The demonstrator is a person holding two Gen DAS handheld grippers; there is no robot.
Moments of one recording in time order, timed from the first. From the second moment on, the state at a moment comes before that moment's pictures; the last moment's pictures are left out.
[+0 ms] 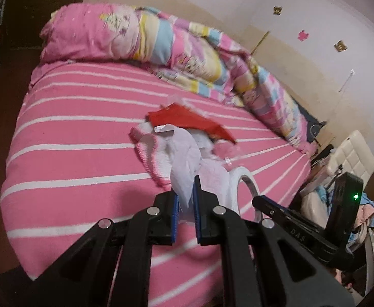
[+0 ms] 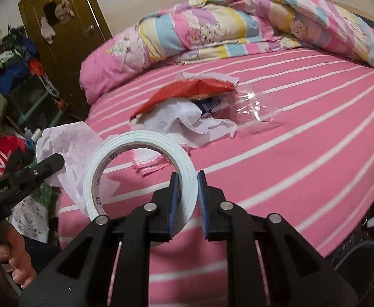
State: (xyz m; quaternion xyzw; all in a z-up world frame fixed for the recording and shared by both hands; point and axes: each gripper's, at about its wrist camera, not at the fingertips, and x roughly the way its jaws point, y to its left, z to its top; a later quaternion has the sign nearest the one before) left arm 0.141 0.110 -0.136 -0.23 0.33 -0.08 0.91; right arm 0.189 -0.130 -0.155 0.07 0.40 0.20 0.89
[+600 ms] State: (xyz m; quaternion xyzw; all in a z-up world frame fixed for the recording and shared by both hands) left arm 0.078 0.020 -0.066 -0.22 0.30 -0.16 0.91; right arm 0.094 -0.235 -0.078 0.12 0.33 0.18 0.92
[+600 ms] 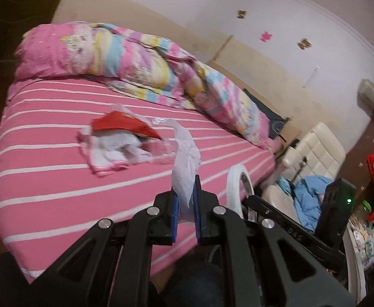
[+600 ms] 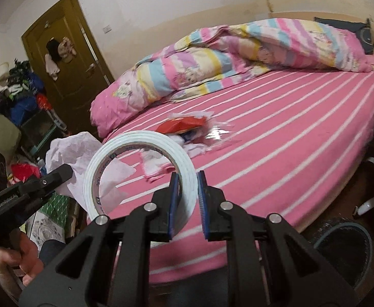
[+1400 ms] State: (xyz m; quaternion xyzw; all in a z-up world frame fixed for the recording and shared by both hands) left arm 0.096 -0.227 -0.150 -0.15 0.44 -0.37 0.81; right arm 0.002 -0.462 -0.167 0.16 0.39 -0.03 0.91
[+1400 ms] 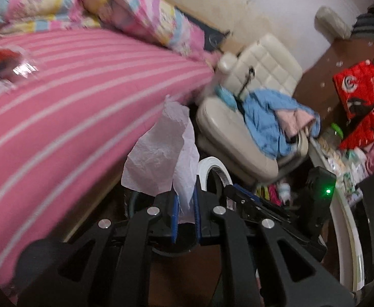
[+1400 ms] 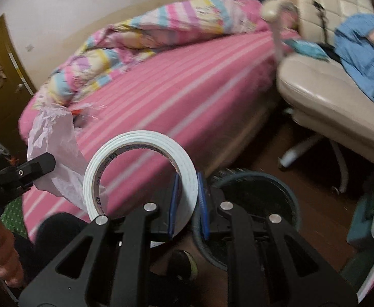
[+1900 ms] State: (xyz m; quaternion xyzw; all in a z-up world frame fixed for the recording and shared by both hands) left arm 0.116 -0.359 -0.264 -0.05 0.57 -0.43 0.70; right arm -0.017 -0.541 -0.260 0.19 0.47 -0.11 0.86
